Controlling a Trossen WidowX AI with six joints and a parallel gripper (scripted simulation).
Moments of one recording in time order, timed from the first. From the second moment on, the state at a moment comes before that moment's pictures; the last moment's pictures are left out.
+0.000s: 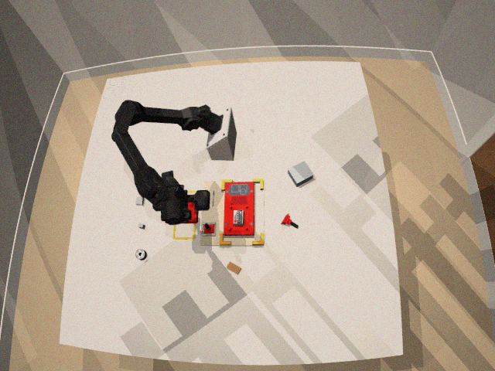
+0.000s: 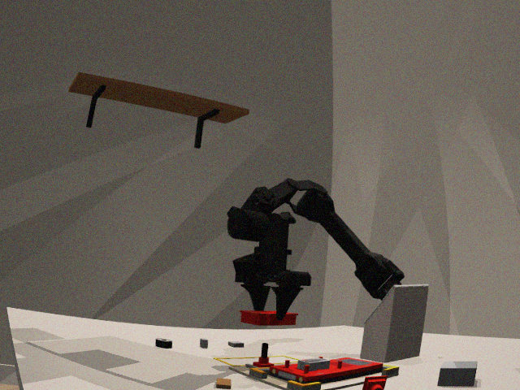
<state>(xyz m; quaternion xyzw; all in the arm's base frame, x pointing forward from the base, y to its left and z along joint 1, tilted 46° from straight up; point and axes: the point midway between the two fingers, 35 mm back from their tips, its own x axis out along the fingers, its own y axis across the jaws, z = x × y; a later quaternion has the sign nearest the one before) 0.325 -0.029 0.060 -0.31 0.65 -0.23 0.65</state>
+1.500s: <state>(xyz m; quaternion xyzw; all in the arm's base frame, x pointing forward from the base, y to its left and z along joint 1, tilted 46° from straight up) 0.317 -0.077 0.067 -0.31 0.65 -0.24 0.65</state>
